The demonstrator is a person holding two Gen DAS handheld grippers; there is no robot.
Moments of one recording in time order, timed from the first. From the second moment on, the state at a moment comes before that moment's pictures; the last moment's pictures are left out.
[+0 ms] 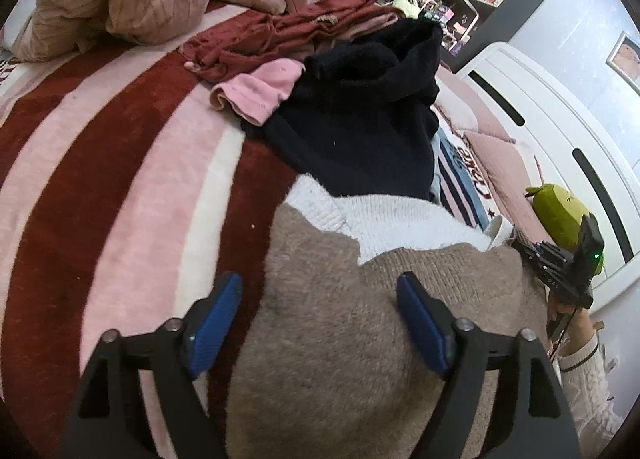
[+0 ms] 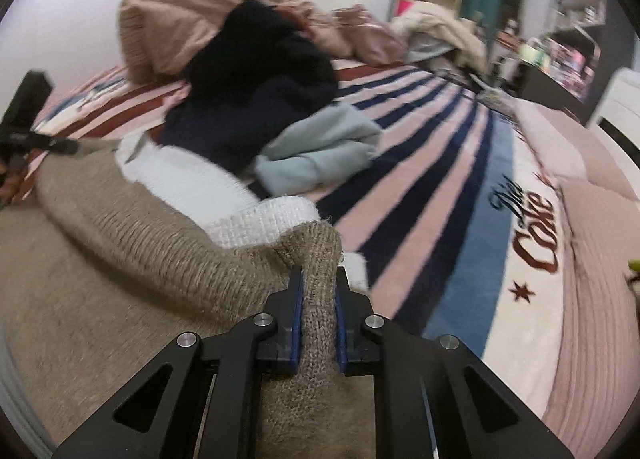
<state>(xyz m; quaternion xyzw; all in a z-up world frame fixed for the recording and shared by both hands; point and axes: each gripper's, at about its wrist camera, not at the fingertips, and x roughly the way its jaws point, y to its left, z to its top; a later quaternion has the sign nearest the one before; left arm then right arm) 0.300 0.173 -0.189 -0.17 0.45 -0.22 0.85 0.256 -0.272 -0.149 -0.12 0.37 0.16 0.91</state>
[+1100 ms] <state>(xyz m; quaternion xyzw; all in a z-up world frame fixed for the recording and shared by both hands) 0.350 0.134 -0.191 -0.07 0.48 -0.13 0.86 0.285 -0.294 -0.171 0.01 0.47 0.12 0.88</state>
